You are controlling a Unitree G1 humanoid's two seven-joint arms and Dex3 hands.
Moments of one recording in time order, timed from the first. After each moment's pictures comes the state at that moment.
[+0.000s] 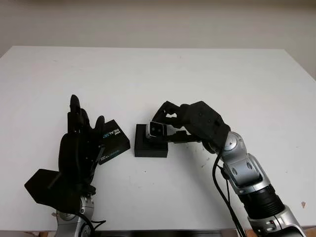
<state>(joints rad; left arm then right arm) 0.13 -0.02 0.11 -0.23 -0.14 -0.11 0.00 -0.45 -0.26 0.29 -0.06 -0.22 0.53 0.40</state>
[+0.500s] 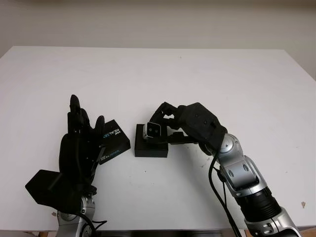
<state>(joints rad) 0.13 -0.03 0.11 -0.23 -0.13 -0.11 0.00 -0.44 -0.24 0.29 -0.06 -0.22 0.56 0.38</state>
